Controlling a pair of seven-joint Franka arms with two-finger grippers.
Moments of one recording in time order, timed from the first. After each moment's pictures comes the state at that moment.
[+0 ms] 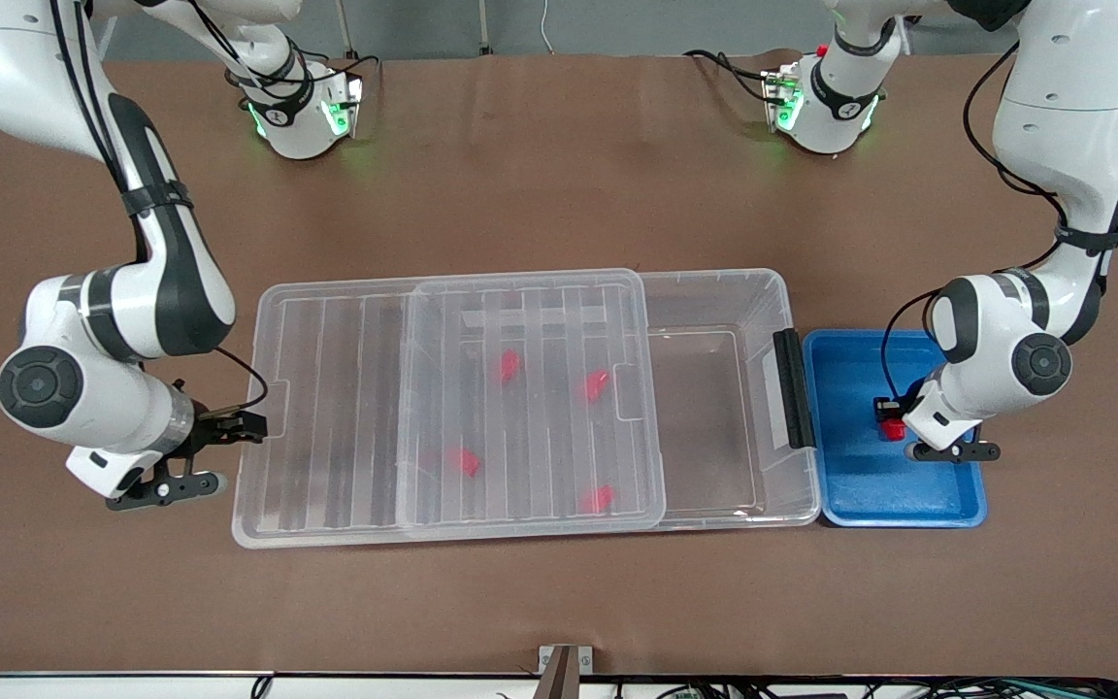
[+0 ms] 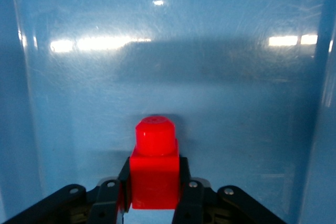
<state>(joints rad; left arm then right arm) 0.00 0.57 0.02 -1.90 -0.02 2.43 0.05 -0.04 0.56 0.17 -1.46 -0.18 1.95 -0.02</state>
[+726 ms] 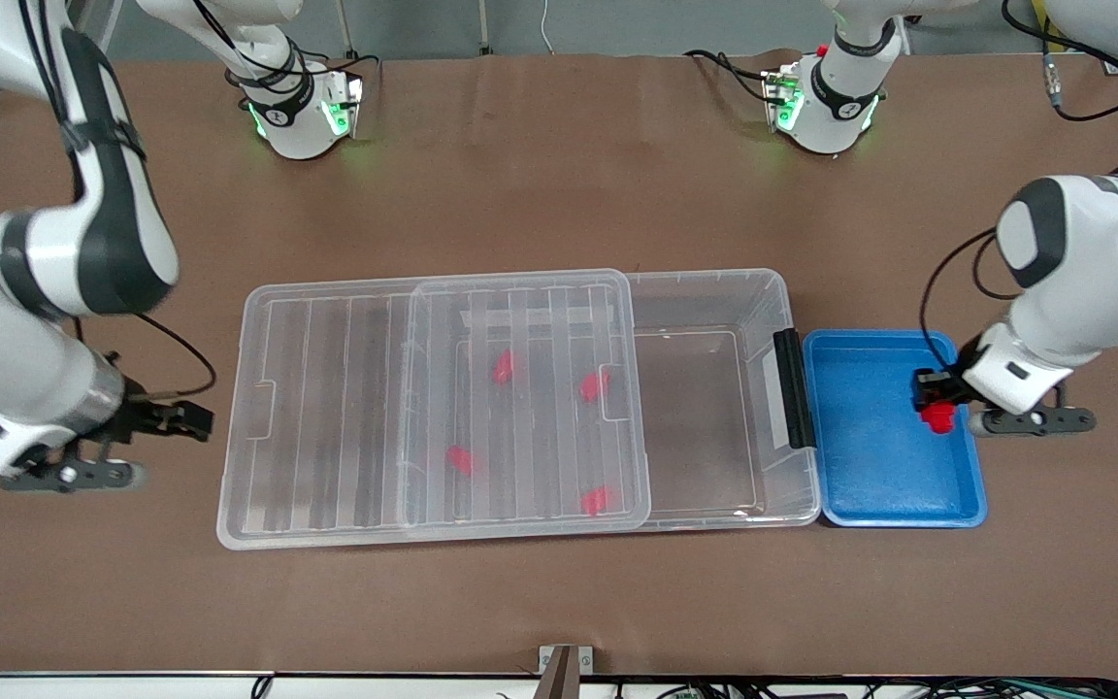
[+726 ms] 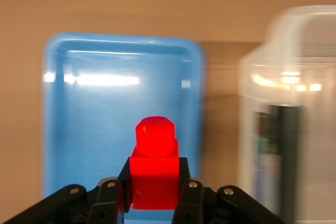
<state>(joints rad) 0.00 0.24 -0.14 -1.86 -0.02 2.22 -0.16 -0.06 0.35 0.15 -1.41 -0.14 1.79 0.13</state>
